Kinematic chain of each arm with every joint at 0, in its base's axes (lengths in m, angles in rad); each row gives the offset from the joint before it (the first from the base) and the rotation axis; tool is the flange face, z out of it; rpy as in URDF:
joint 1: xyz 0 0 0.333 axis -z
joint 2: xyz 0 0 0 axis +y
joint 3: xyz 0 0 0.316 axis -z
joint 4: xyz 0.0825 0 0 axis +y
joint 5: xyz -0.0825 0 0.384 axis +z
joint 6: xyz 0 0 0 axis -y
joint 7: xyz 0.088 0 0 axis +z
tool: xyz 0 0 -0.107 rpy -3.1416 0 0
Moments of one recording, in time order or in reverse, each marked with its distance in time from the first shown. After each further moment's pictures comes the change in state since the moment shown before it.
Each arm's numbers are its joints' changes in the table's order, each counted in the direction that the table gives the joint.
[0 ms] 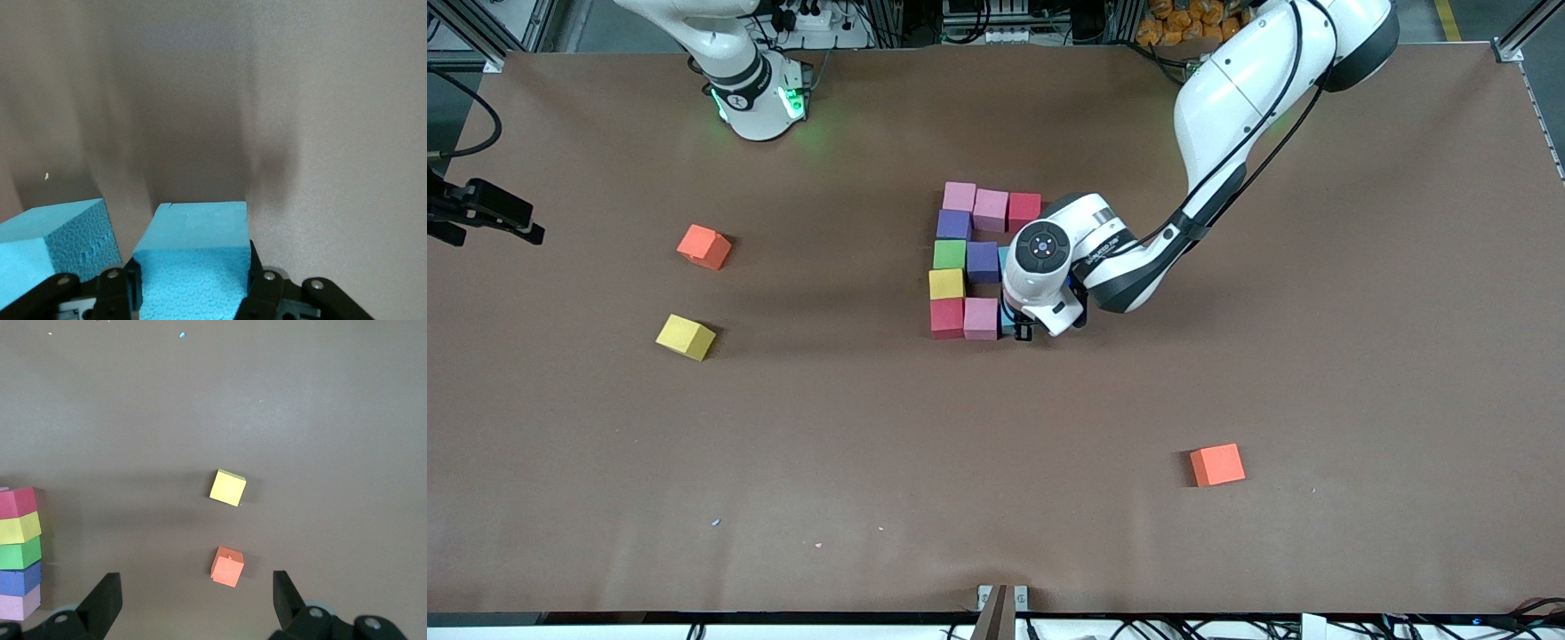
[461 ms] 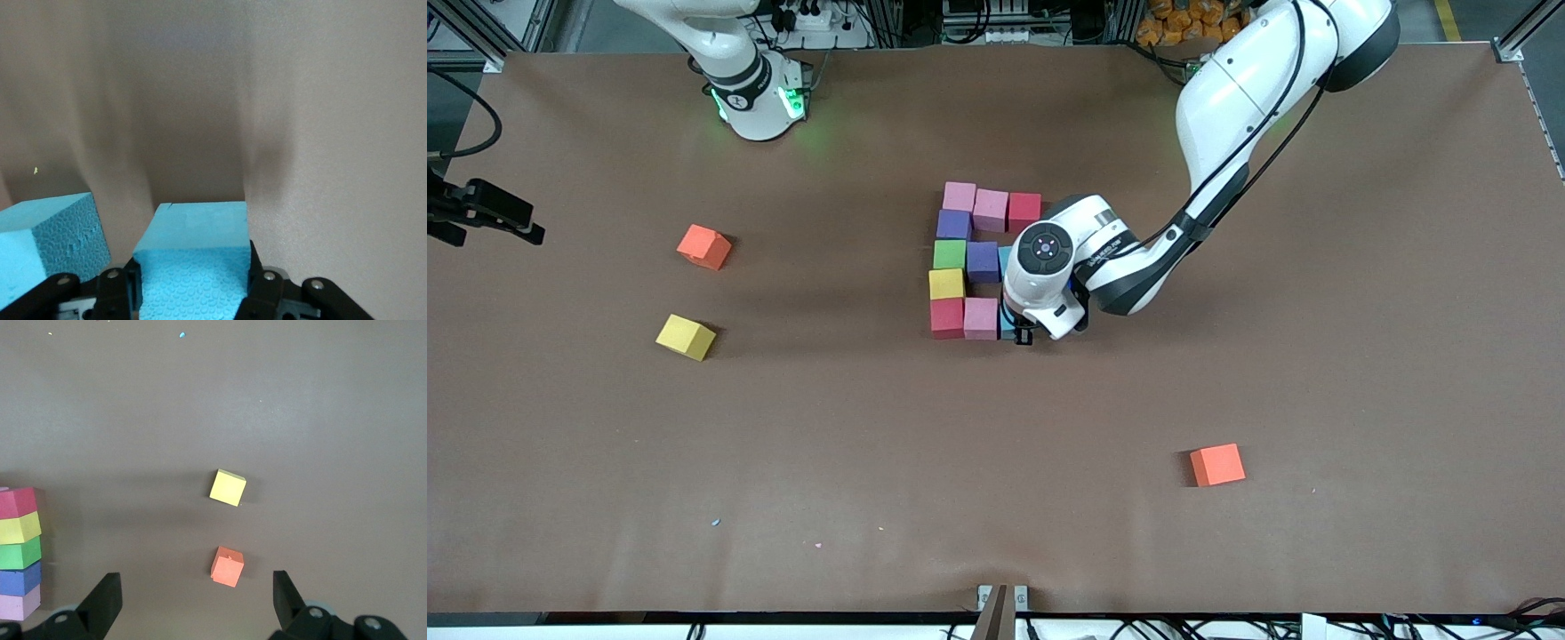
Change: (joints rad) left arm 0.000 0.000 -0.004 -0.018 0.000 0.005 0.000; right arm 0.000 0.000 0.000 0.000 0.000 0.000 0.000
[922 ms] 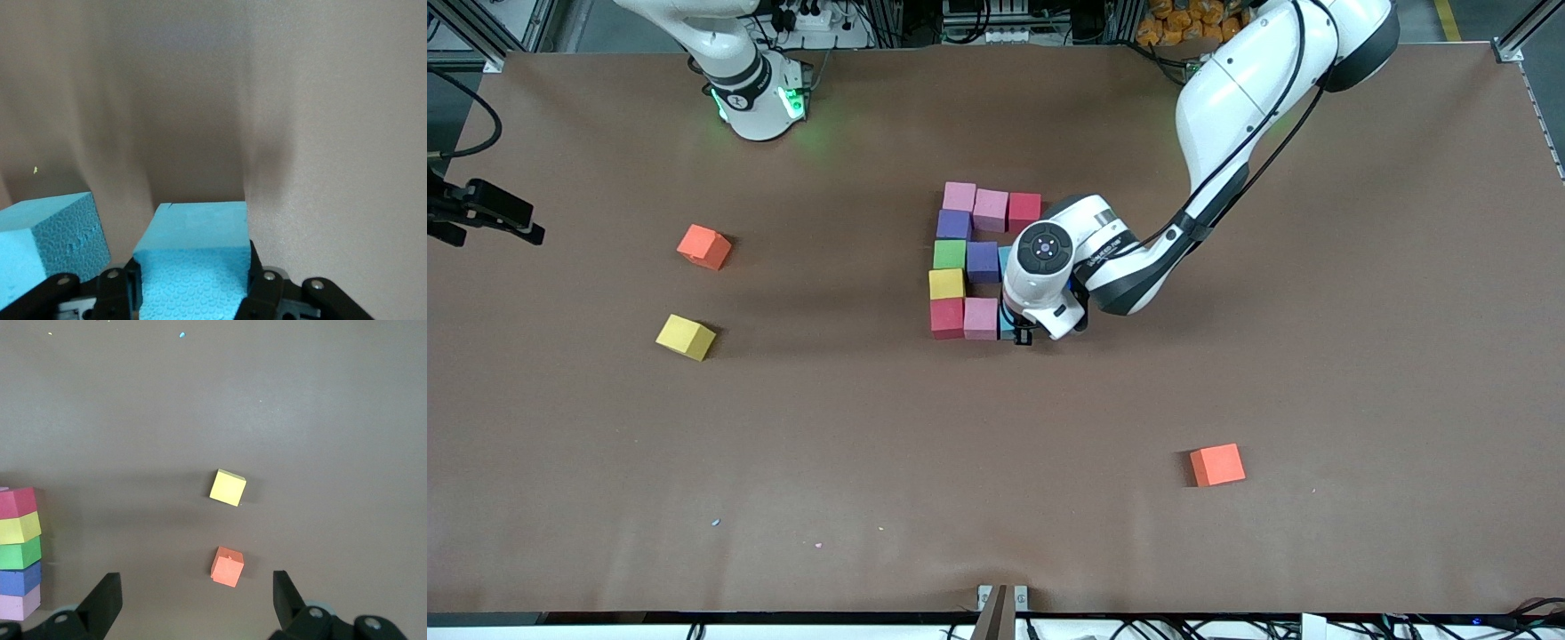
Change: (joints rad) left arm 0.001 0.001 -0.001 0.000 0.000 0.000 0.000; right arm 0.000 0.000 0.000 0.000 0.000 0.000 0.000
